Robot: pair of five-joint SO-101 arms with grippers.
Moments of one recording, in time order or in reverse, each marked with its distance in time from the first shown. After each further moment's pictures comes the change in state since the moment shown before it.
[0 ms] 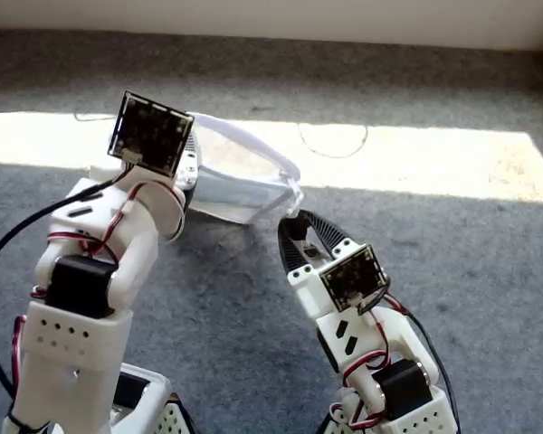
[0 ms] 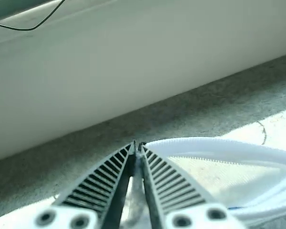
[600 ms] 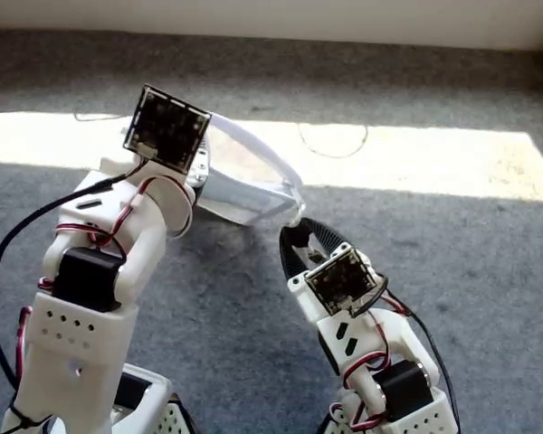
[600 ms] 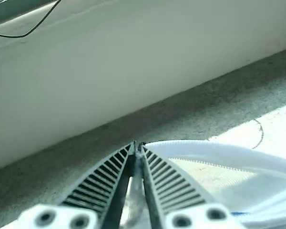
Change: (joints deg) left arm 1.7 2.3 -1.6 0.0 -2.1; right arm 0.1 -0.6 0.0 3.8 5.1
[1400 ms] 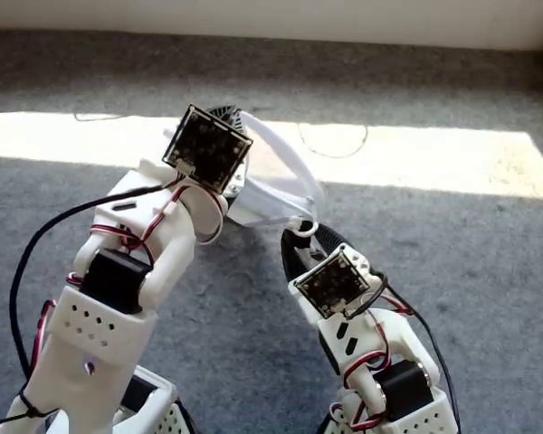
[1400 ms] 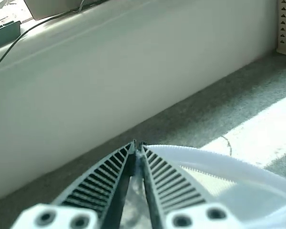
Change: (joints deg) left arm 8.7 0.1 4.3 -9.0 -1.0; right arm 0.1 0.1 0.0 0.5 4.6
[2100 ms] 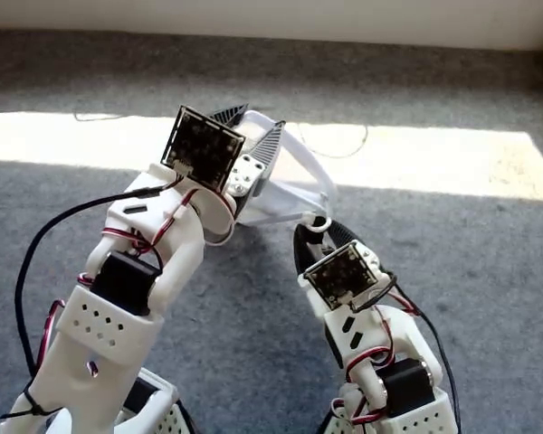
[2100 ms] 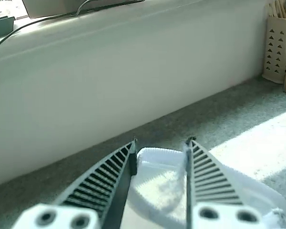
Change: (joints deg) left arm 2.0 0.0 3.8 -6.9 7.3; right arm 4.4 0.5 0.0 0.0 0.0
